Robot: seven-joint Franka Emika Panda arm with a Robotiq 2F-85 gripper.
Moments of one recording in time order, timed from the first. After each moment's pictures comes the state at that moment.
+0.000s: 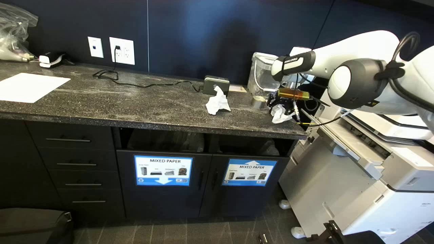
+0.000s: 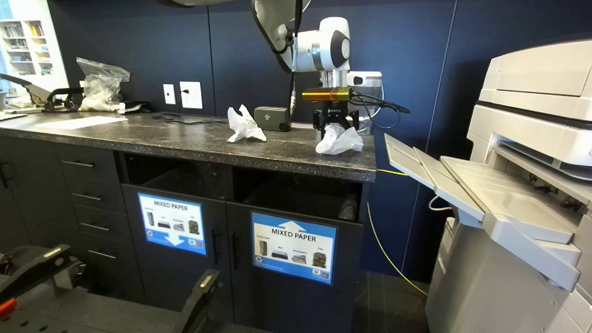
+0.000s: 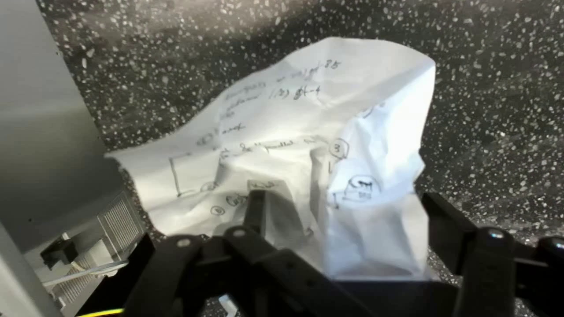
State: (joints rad) arm -0.19 1.18 -0.08 -0.77 -0.02 2.05 0.09
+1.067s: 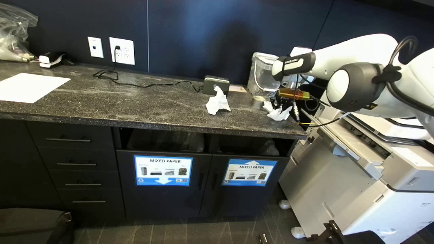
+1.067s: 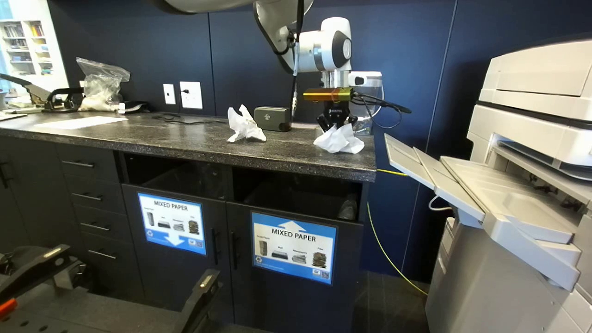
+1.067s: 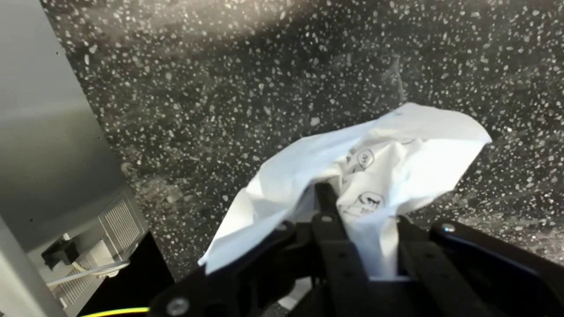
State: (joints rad) arm -0.20 1.20 -0.07 -0.73 -0.02 2.03 0.09
